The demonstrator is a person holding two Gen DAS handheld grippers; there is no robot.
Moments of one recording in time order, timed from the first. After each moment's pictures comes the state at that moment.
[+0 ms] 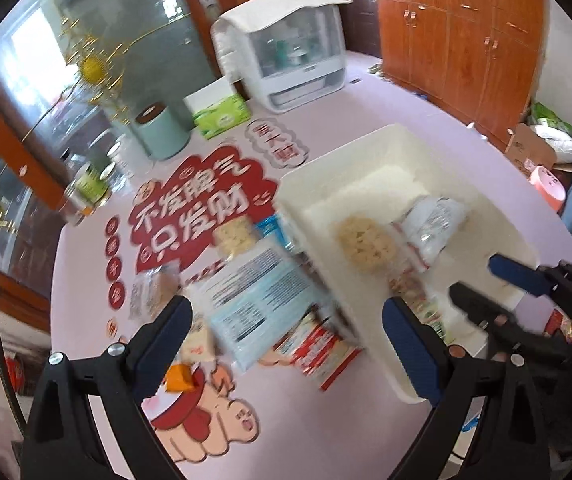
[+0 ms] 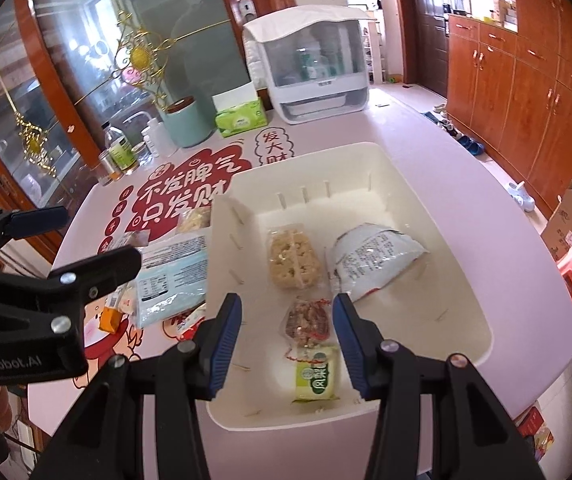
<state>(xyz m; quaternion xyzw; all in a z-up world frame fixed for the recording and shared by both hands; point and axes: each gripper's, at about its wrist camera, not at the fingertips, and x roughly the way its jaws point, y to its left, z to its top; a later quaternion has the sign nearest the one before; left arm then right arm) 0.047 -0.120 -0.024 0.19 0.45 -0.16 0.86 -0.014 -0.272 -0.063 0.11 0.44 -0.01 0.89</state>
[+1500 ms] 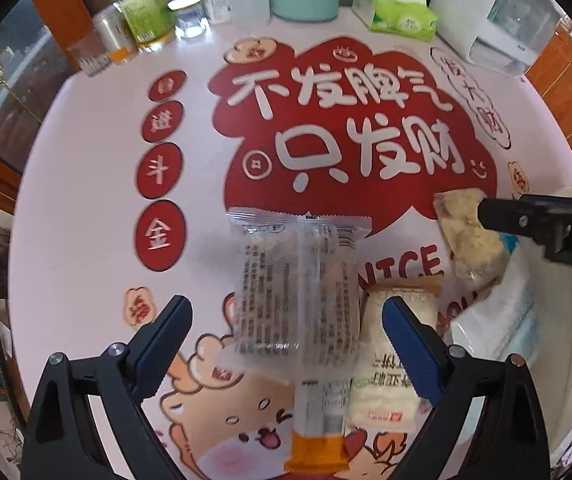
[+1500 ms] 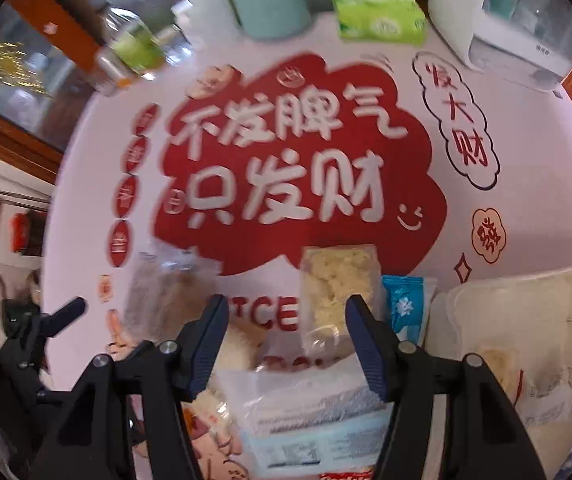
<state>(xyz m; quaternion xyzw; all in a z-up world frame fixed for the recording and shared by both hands) 0.273 0.094 -0.180 0.04 0.61 -0.07 0.79 0.289 -0.108 -0.150 0.04 0.65 0.05 0.76</state>
